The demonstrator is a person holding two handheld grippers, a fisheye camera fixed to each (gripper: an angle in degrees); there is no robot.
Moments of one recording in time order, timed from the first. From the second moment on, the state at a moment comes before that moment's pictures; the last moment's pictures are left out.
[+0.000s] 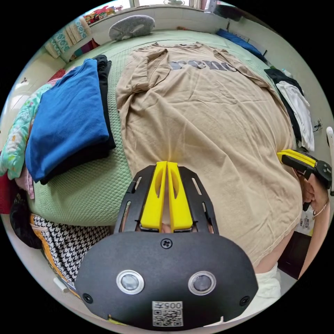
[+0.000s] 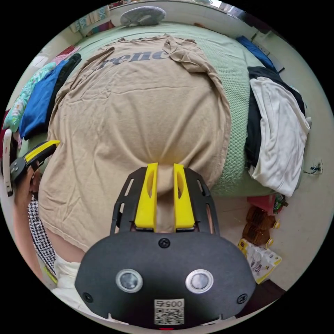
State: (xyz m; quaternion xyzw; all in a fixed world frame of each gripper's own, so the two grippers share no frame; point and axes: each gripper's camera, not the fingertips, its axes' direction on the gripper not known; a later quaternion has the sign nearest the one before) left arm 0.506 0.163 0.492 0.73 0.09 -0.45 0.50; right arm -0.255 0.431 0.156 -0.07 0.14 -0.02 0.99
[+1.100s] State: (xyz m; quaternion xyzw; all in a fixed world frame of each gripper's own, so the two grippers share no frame) left arm 0.565 0.117 0.514 0.74 0.05 -0.48 0.47; right arm -0.173 0.533 0.119 -0.01 0.09 -0.01 1.00
